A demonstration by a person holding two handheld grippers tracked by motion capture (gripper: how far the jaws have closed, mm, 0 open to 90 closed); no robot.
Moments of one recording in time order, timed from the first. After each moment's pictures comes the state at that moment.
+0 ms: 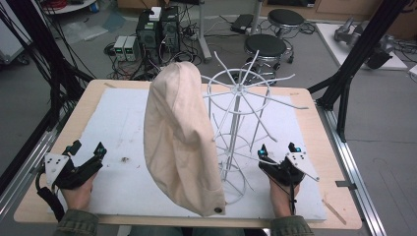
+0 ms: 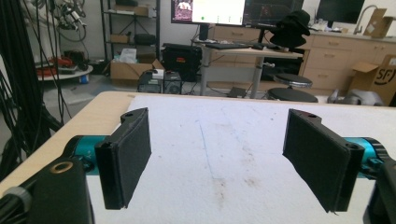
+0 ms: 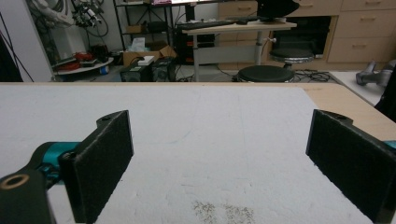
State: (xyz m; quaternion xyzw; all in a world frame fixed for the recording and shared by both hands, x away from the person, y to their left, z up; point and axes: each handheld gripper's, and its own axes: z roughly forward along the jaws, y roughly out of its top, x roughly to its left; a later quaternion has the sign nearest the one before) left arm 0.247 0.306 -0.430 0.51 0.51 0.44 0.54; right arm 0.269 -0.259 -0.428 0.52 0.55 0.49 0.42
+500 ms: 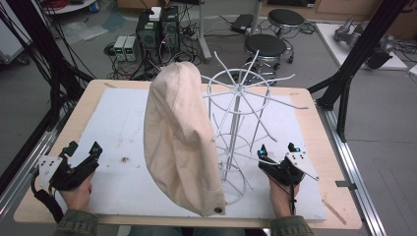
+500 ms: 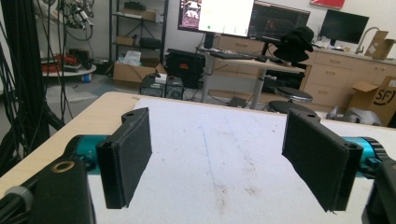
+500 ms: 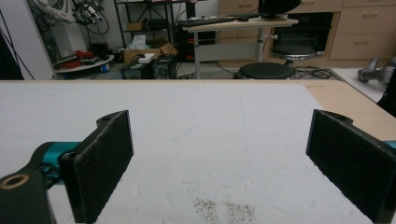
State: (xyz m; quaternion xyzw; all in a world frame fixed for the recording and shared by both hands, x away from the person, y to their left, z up) left arm 0.244 0.312 -0.430 0.48 0.52 0.43 0.56; right arm 0.270 -0.260 -0.428 0.53 0.56 0.49 0.41
